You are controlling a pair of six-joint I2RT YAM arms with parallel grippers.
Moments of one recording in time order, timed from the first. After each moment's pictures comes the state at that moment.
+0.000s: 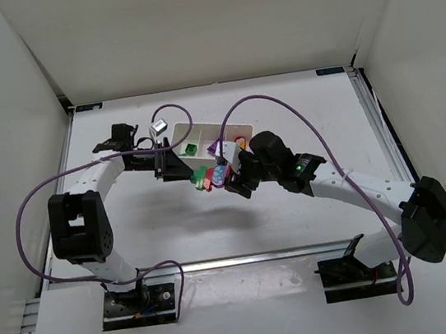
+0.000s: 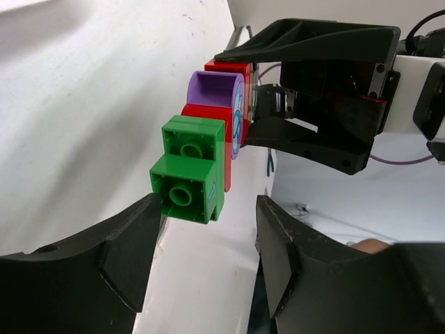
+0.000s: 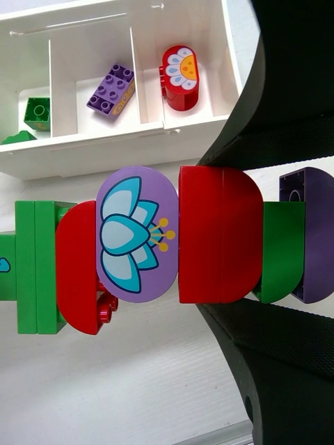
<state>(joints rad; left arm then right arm) -0.08 1.66 1.18 -0.72 1.29 -0.02 0.85 1.34 0.96 -0.19 -0.25 -0.38</state>
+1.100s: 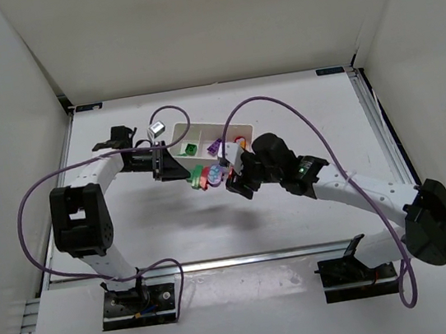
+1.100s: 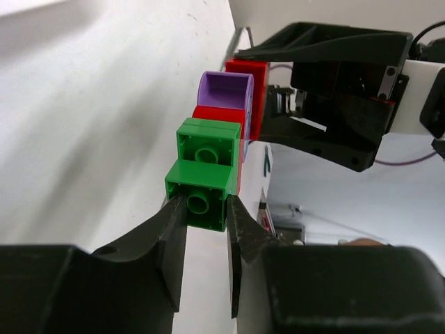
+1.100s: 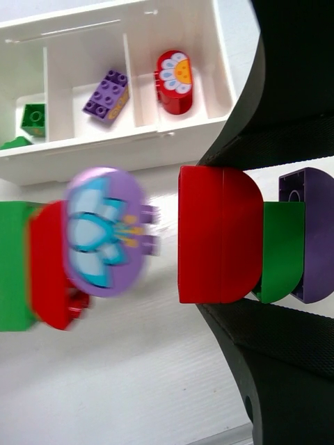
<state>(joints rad) -0.07 1.73 1.19 -0.76 1.32 0.04 0.85 1.32 0.94 -0.17 -0.23 -0.38</state>
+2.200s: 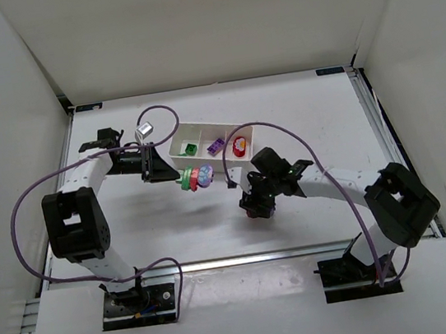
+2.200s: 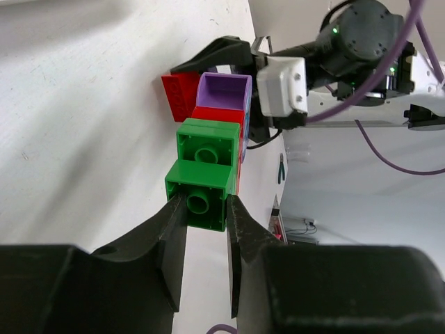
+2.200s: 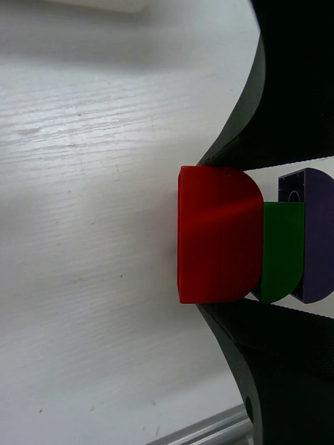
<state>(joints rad) 0.02 1.70 1.23 -0.94 1.26 0.19 0.77 1.48 0.82 -0.31 -0.37 -0.49</state>
